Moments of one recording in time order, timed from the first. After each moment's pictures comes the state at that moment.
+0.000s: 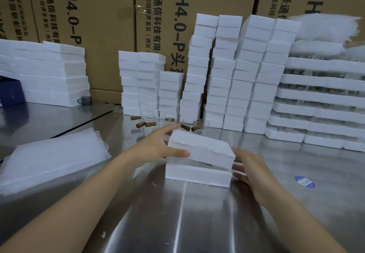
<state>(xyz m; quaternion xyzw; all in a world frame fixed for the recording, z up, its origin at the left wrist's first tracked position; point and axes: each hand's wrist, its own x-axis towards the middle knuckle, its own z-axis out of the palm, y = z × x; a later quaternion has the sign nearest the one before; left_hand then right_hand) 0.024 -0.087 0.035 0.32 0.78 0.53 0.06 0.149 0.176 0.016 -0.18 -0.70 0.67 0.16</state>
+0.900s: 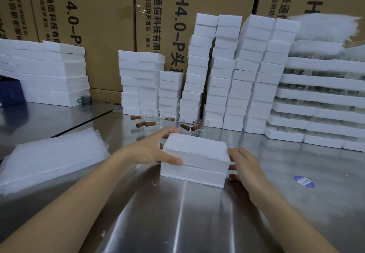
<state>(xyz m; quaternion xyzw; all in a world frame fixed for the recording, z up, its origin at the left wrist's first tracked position) 0.010 -0.100 0.029 0.34 0.81 0.46 0.13 0.141 0.173 0.001 -0.14 -0.74 0.63 0.20</state>
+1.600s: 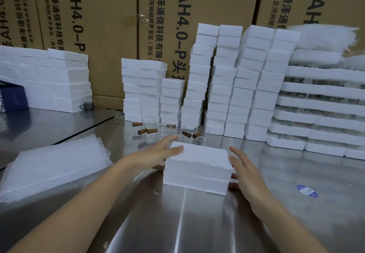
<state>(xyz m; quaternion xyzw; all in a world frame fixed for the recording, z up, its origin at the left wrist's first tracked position) 0.011 -0.095 0.030 0.26 0.80 0.51 0.18 0.140 0.172 -0.001 -0.08 -0.74 0.63 0.21</state>
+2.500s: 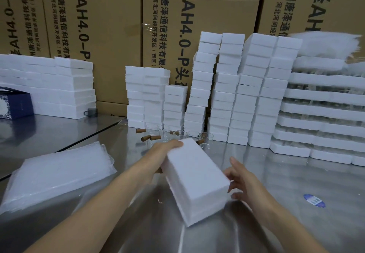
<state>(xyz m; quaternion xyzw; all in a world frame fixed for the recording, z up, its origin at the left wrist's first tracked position) 0.036 -0.081 0.047 0.11 0.70 0.70 0.12 0.161 0.154 0.025 -0.09 -0.73 0.67 0.08</state>
